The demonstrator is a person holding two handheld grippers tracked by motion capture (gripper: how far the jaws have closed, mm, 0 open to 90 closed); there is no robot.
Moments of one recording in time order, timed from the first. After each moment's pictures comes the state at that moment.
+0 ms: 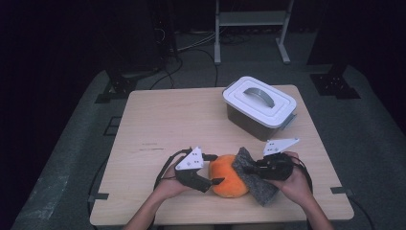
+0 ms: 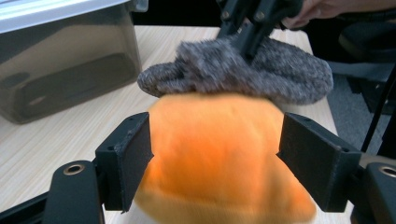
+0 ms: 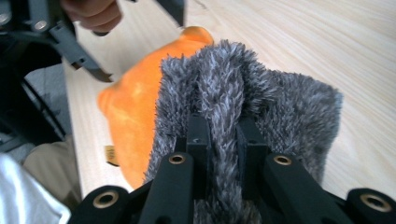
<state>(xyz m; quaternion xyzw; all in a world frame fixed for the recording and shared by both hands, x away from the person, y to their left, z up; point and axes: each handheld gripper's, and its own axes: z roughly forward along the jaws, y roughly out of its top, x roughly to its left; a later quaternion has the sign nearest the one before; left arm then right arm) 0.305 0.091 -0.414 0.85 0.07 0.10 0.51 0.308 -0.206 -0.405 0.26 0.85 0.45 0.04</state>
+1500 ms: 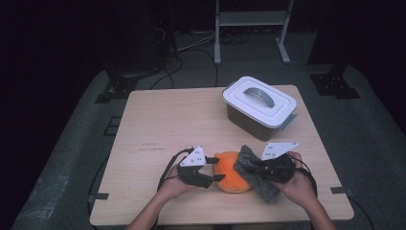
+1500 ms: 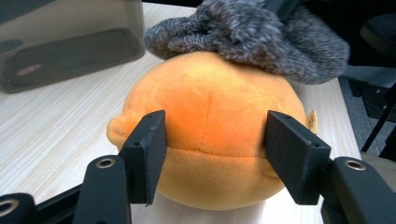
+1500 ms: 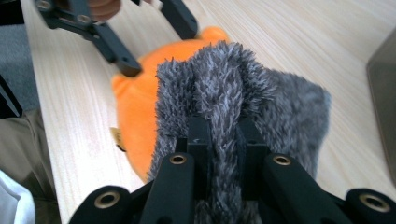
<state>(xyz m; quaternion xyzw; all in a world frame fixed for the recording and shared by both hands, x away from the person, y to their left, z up) 0.316 0.087 -0.429 0.85 0.12 0.08 0.50 0.291 -0.196 -0.389 0.23 0.88 0.40 0.12</state>
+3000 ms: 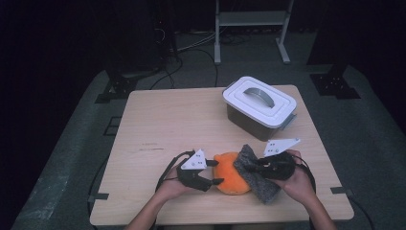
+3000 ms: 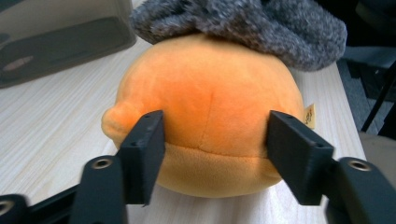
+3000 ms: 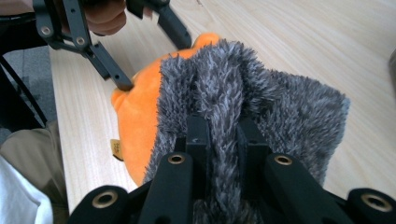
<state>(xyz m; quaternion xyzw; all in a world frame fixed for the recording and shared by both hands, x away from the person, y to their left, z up) 0.314 0.087 -0.432 0.86 0.11 0.07 0.49 0.303 -0.207 -0.399 0.24 0.87 0.43 0.07</state>
